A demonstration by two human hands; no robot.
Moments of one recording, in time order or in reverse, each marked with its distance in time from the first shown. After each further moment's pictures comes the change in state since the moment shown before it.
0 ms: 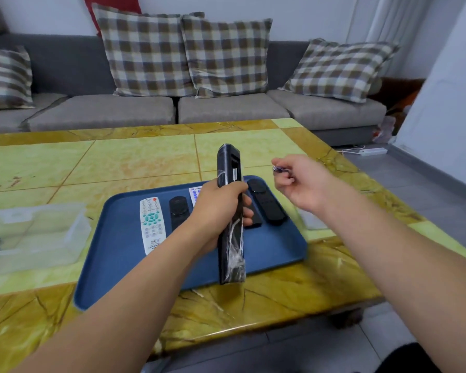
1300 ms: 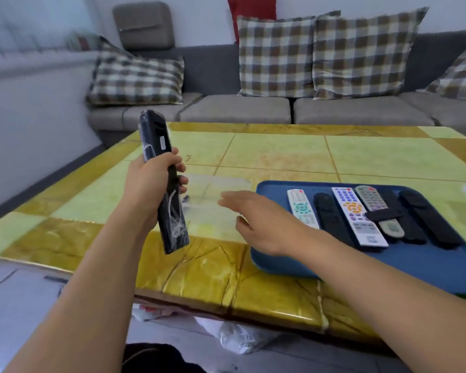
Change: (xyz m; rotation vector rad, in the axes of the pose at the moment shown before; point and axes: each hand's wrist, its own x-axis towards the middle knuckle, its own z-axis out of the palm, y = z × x) left_hand -0.120 0.070 -0.294 -0.040 0.717 0.268; right_hand -0.097 0.175 0.214 -1.494 -0.965 -0.900
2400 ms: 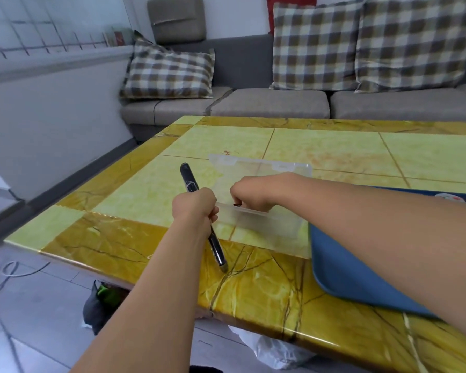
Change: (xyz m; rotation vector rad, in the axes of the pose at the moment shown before) left_hand 0.071 -0.075 -0.027 0.150 0.366 -0.384; right_hand 0.171 -0.004 0.033 -0.474 -0.469 0.003
